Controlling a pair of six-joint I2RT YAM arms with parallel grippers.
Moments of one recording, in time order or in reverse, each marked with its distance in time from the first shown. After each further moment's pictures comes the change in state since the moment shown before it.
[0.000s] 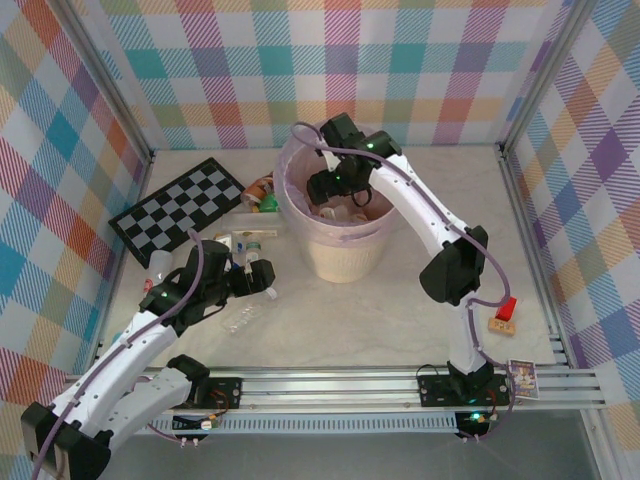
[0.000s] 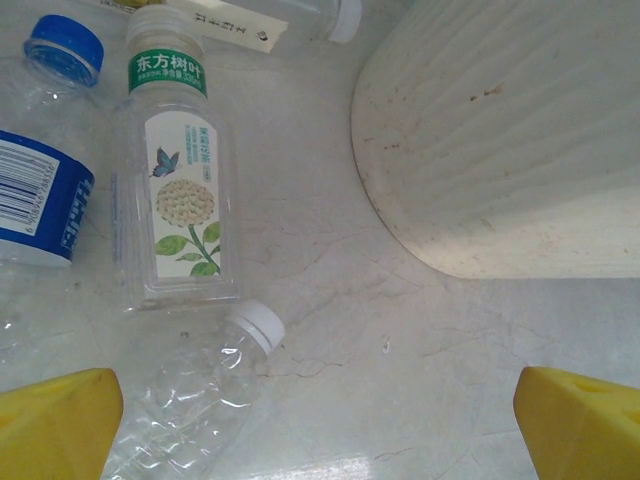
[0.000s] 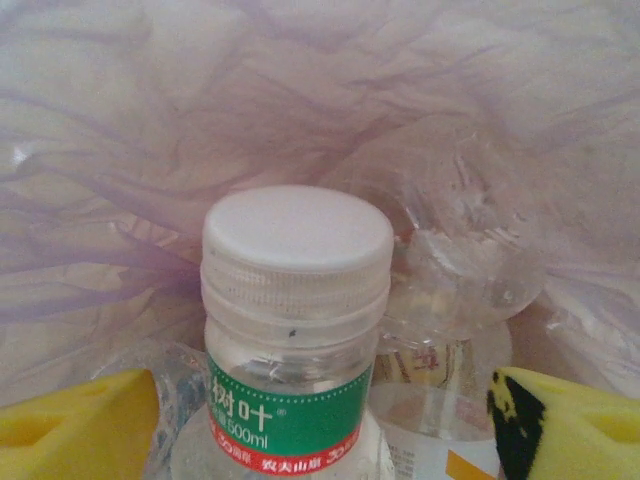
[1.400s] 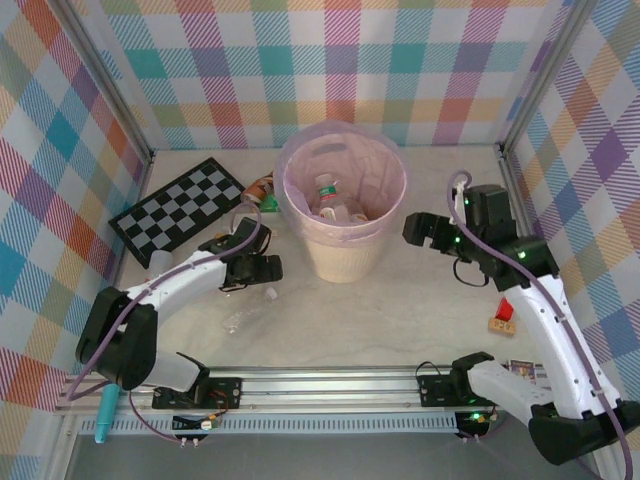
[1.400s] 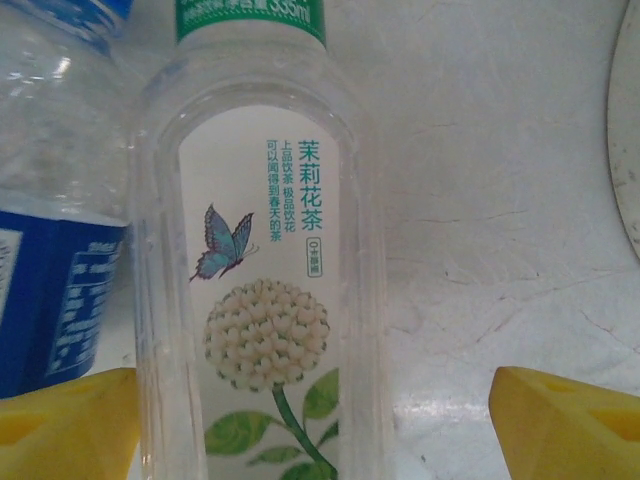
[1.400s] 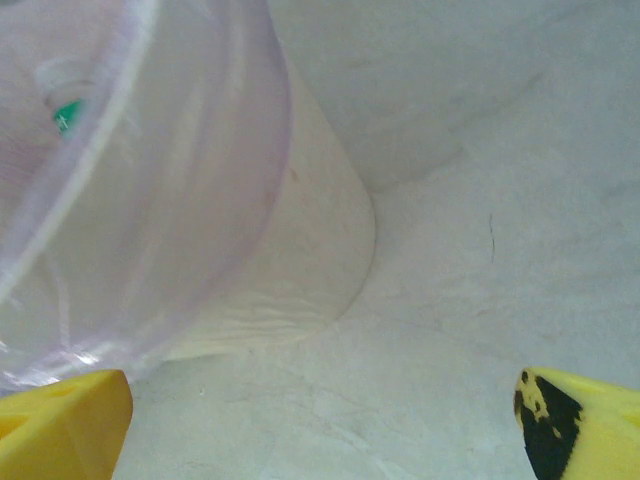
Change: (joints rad) left arm 0.012 0.604 0.148 0.056 -0.129 0.060; right arm -0.318 -1.146 -1.122 0.271 -0.113 0.310
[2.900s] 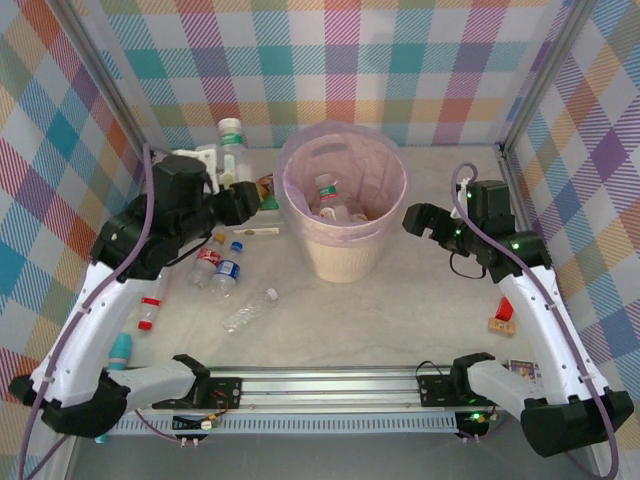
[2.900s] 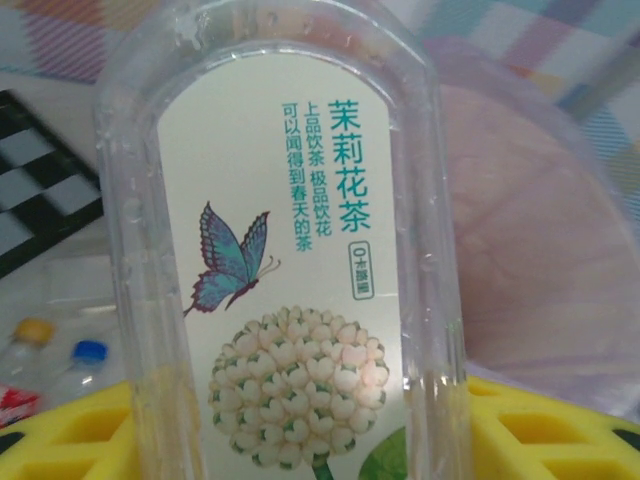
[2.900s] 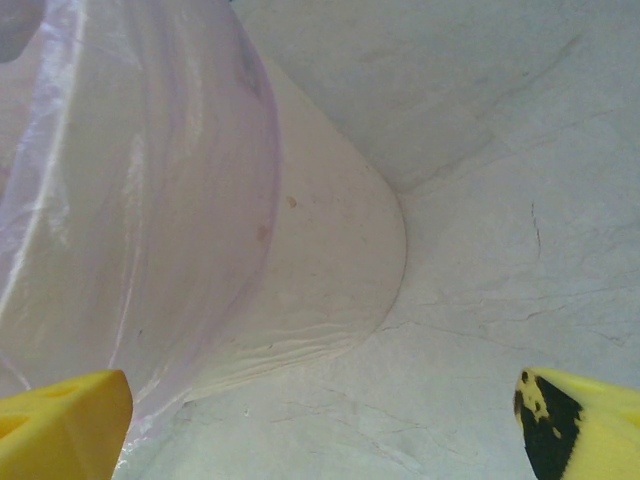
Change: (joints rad) left arm -0.105 -0.240 0.799 -0.406 -0.017 0.094; right arm -0.094 0.064 -0.018 0.086 -0.120 0.082
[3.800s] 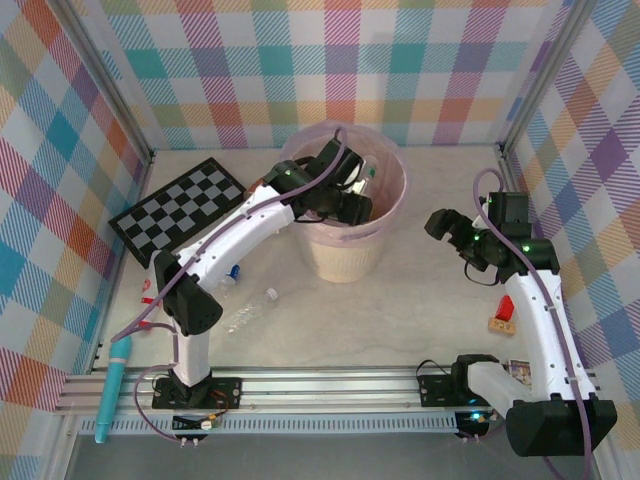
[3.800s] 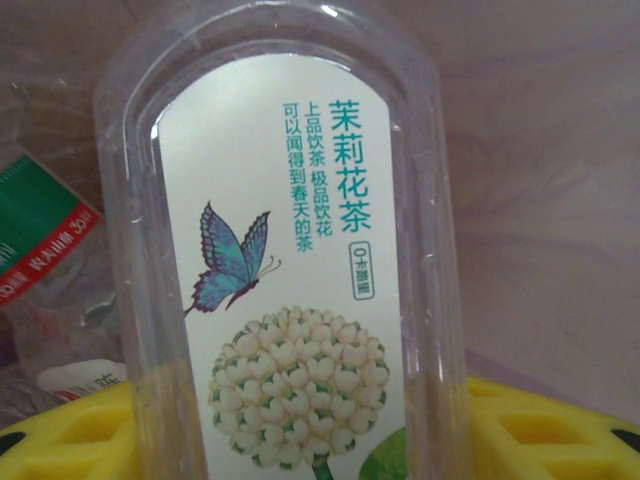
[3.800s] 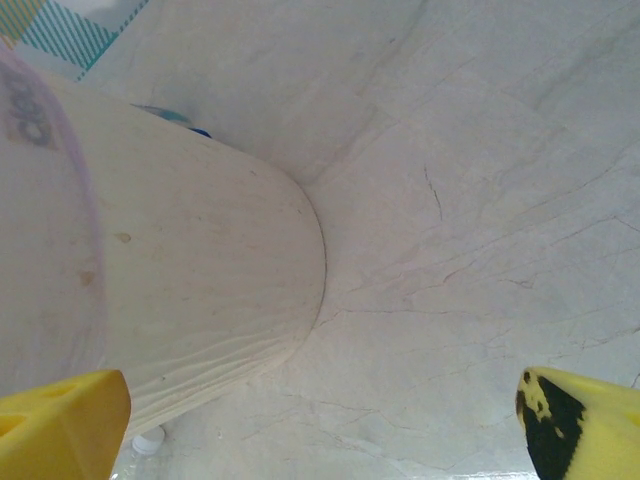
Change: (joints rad) left arm -0.238 0.721 0.413 -0.060 0.122 0.130; right arm -0.204 -0.025 -0.089 -0.048 -0.051 0.032
